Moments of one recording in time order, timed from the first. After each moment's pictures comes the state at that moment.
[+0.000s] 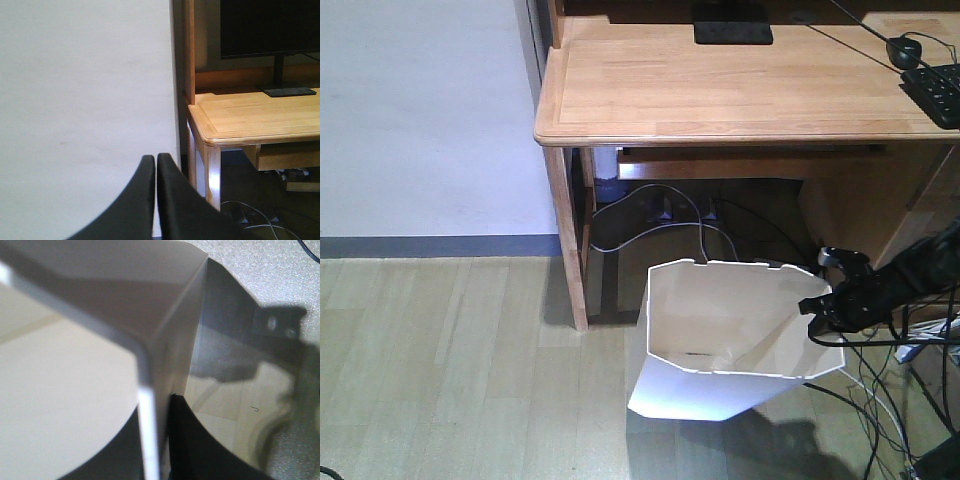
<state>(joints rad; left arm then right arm) 0.01 -0.02 0.03 0.03 0.08 0.00 -0.28 2.65 -1.38 0.85 0.55 -1.10</state>
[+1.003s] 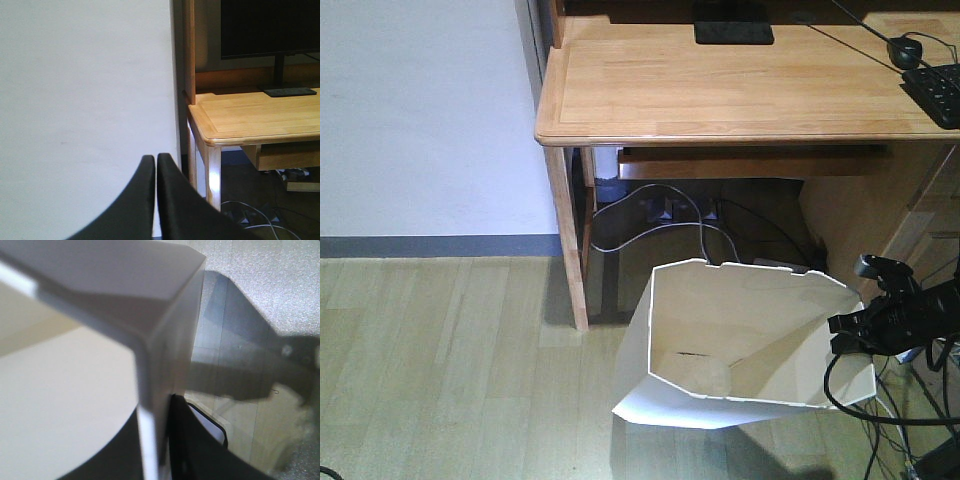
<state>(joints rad) 0.01 -0.02 0.03 0.03 0.08 0.00 -0.36 2.31 -0.93 1.10 0.53 -1.42</state>
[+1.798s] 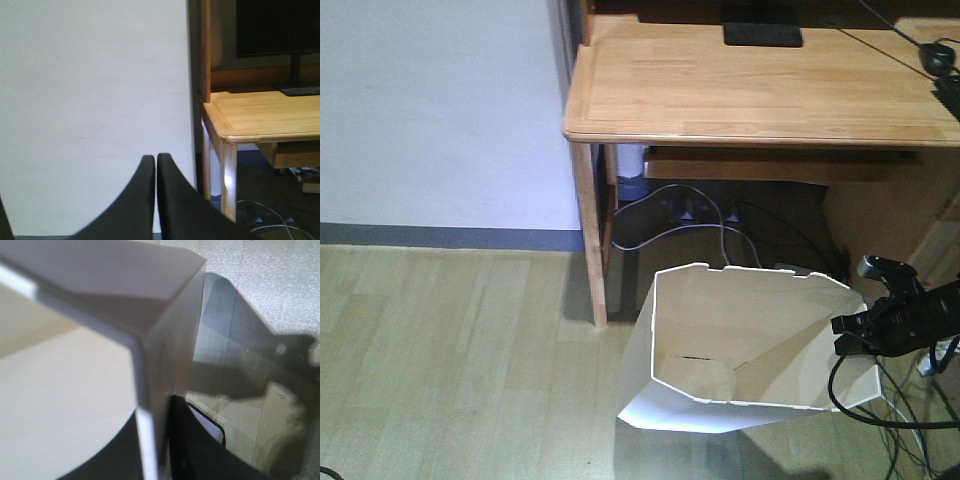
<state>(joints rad) 0.01 -0.02 0.03 0.03 0.08 0.00 -0.36 2.31 -0.93 1.10 0.52 -1.42</state>
